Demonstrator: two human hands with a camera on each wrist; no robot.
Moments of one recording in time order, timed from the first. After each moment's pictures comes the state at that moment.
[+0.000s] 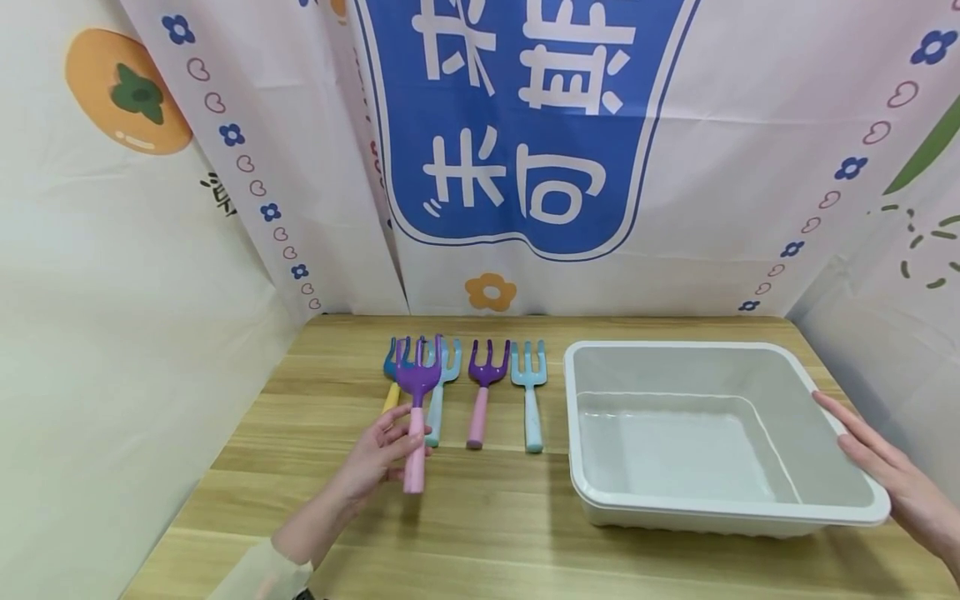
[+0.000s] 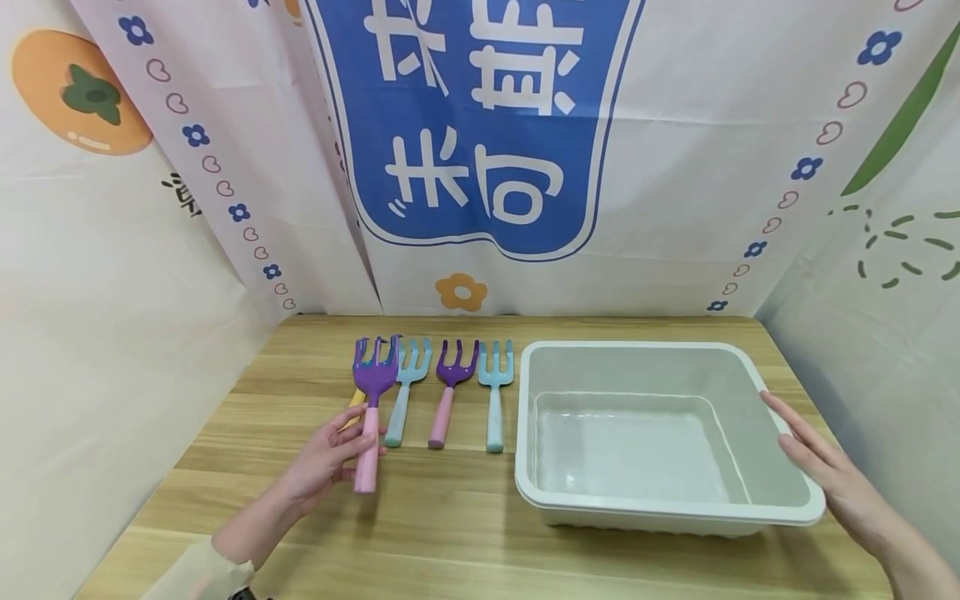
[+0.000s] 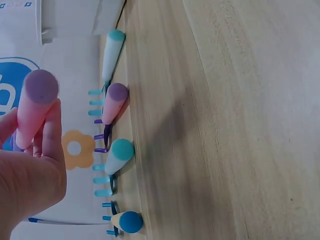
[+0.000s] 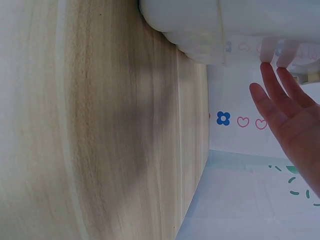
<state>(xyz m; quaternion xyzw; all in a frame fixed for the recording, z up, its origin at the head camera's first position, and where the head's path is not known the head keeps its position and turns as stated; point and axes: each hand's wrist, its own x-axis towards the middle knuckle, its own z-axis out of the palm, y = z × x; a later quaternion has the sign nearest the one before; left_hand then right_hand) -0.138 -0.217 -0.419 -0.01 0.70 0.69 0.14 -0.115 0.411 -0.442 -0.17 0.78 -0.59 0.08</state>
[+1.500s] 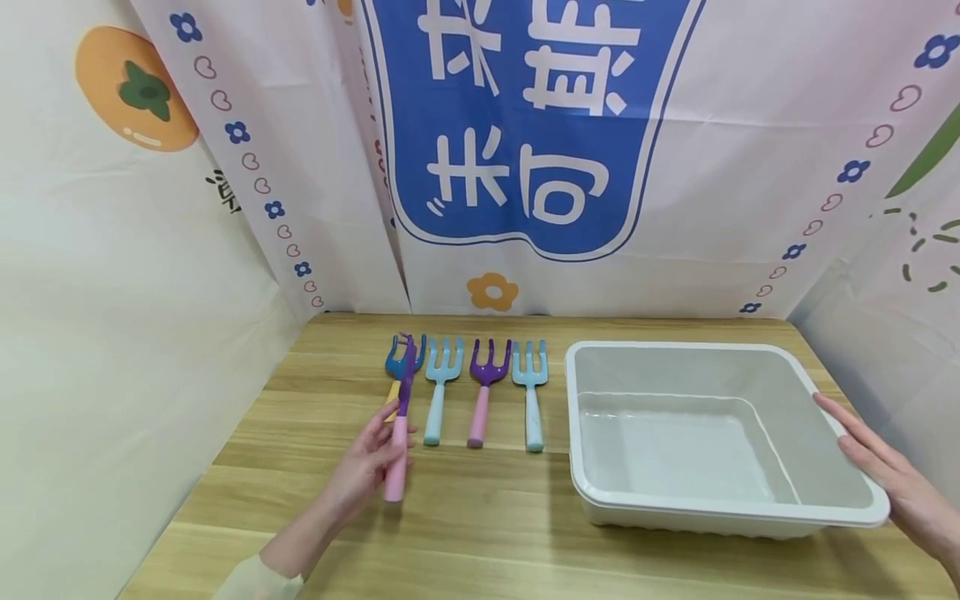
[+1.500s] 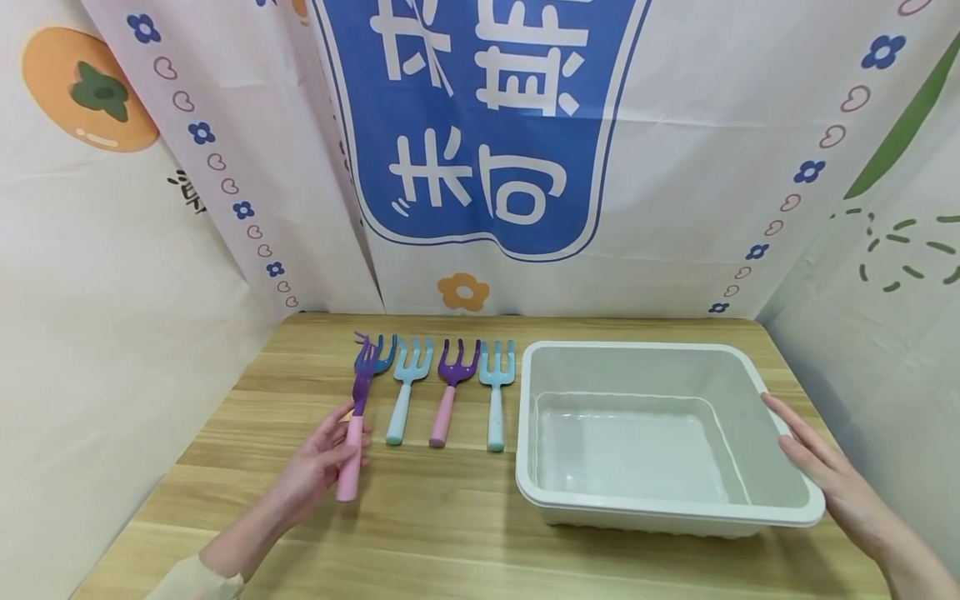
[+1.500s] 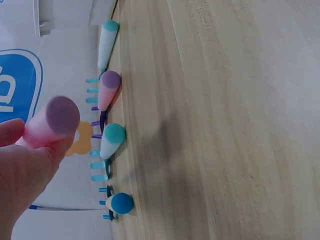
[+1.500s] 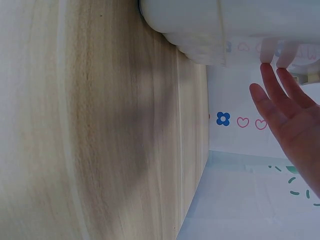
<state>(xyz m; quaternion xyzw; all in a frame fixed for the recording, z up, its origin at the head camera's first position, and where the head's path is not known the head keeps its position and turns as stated) -0.124 -0.224 -0.424 0.00 0.68 0.72 0.10 -0.116 0.411 -0.445 -0.18 0.77 -0.61 0.08</state>
